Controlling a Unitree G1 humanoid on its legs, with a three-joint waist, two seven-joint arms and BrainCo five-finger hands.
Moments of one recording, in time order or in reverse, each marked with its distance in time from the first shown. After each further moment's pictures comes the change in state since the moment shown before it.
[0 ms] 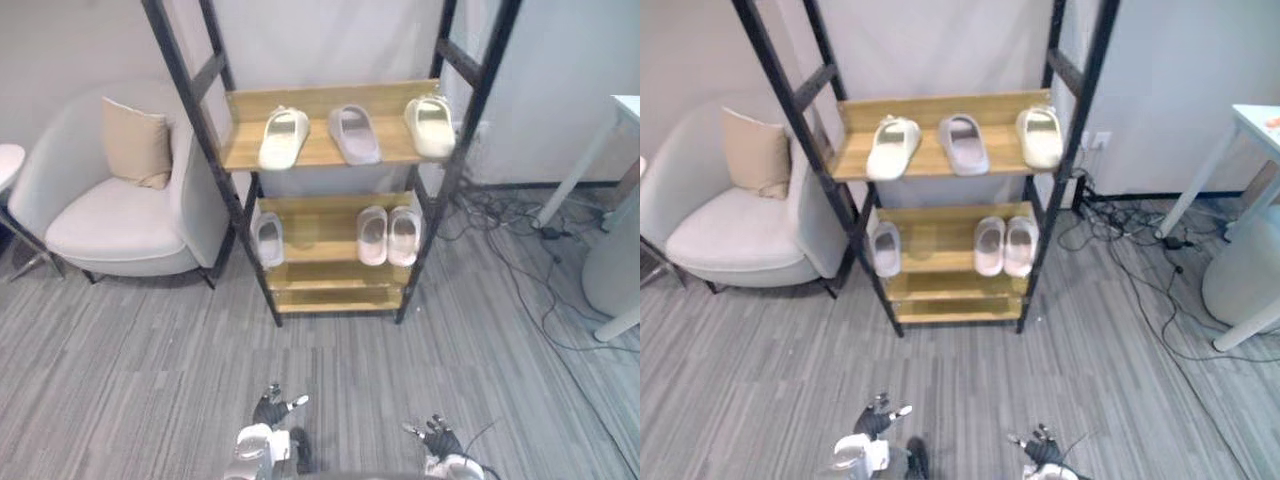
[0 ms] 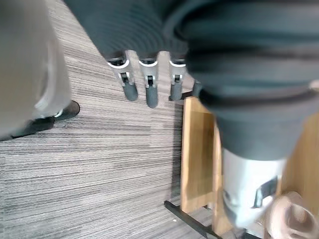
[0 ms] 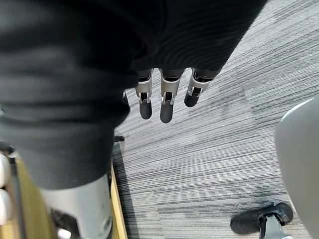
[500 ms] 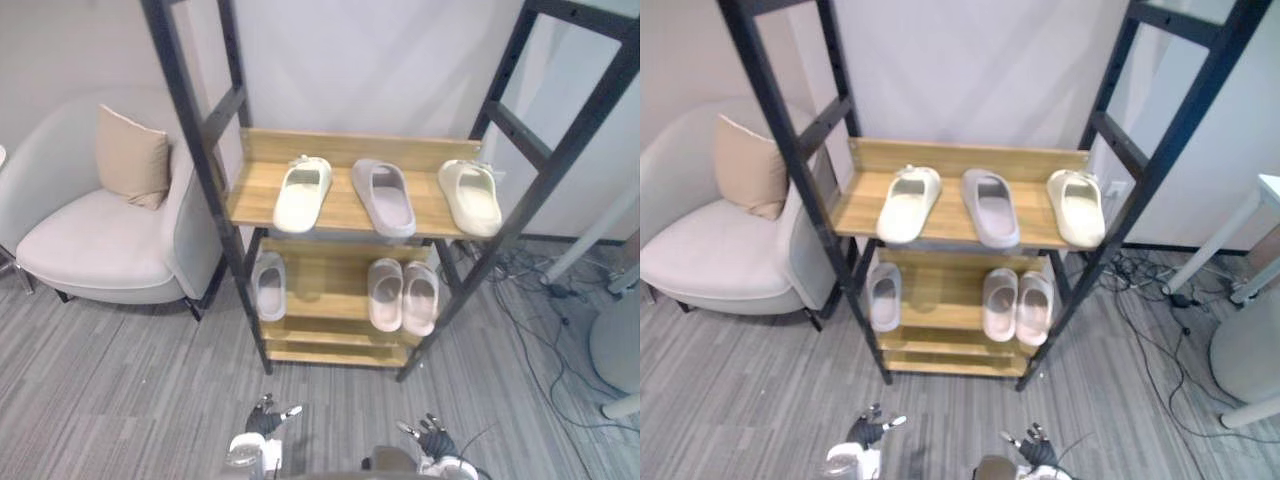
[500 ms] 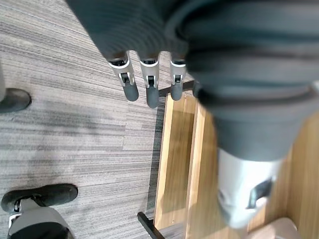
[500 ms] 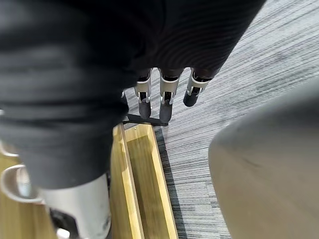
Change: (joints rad) left arm 0.005 -0.011 0.005 0.056 0.014 0.007 0.001; right arm -0.004 -0.037 -0.051 0.004 0.000 -0.018 0.016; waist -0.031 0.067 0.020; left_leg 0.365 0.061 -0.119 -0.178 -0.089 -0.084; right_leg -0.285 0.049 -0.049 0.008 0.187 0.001
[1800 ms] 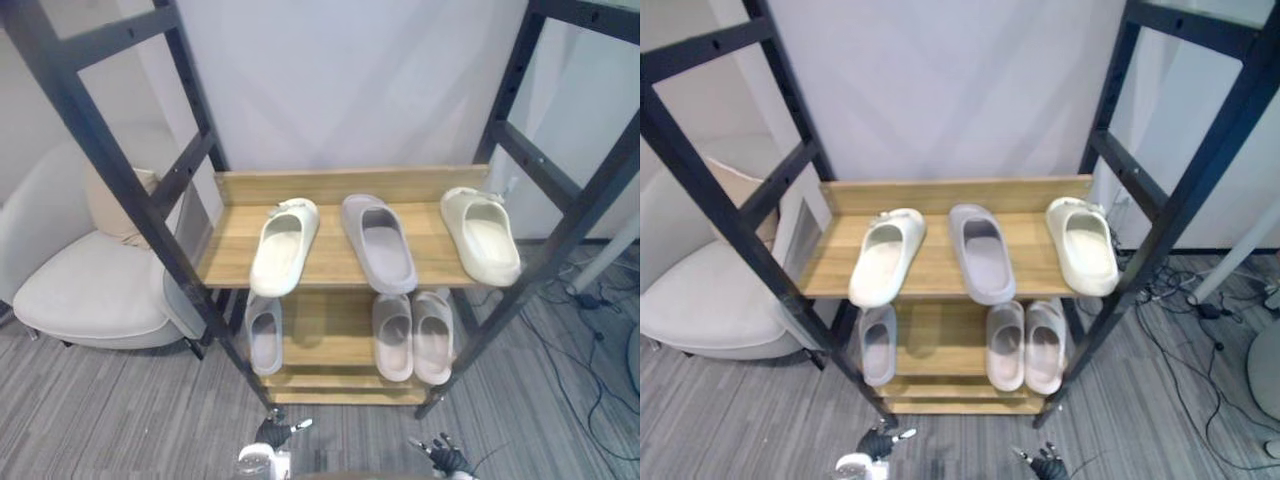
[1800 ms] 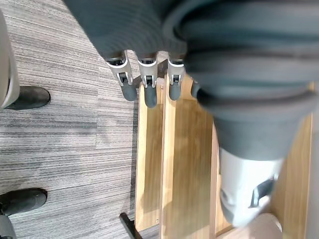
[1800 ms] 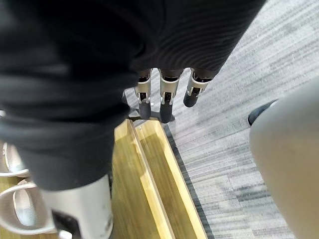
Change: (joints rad) left arm 0.006 0.020 -0.015 0.044 0.020 -0.002 -0.020; right arm 0.061 -0.001 -0.027 -0.025 0.037 -0.013 -0.011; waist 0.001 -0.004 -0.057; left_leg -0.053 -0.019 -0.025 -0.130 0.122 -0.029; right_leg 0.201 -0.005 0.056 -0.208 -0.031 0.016
